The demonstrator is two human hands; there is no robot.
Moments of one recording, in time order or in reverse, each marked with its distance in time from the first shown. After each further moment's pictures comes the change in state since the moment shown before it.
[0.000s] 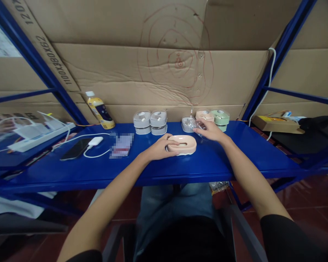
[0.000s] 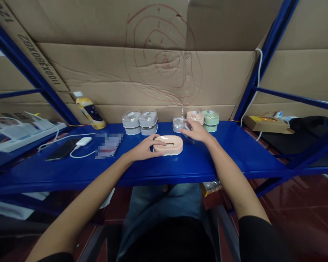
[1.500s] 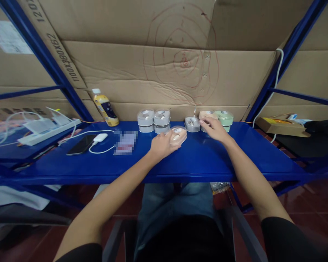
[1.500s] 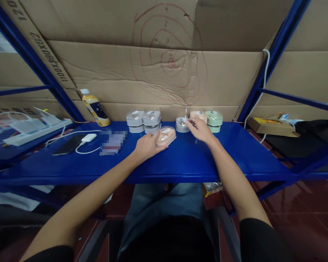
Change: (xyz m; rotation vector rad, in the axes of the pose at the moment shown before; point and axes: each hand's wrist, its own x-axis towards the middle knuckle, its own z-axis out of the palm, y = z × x) left_hand 0.006 0.034 0.010 0.508 0.129 -0.507; right_hand 0.001 -0.018 -0.005 -0.046 0.121 -0.117
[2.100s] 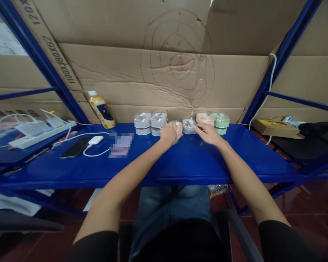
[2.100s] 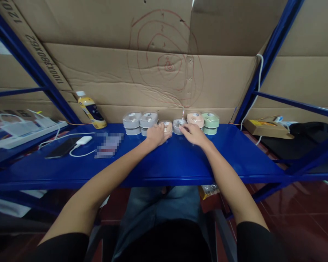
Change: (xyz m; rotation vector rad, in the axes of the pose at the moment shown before) left_hand 0.074 0.034 0.011 0.125 0.006 -0.001; right_hand -0.003 -0.006 0.008 -0.035 -0.115 -0.007
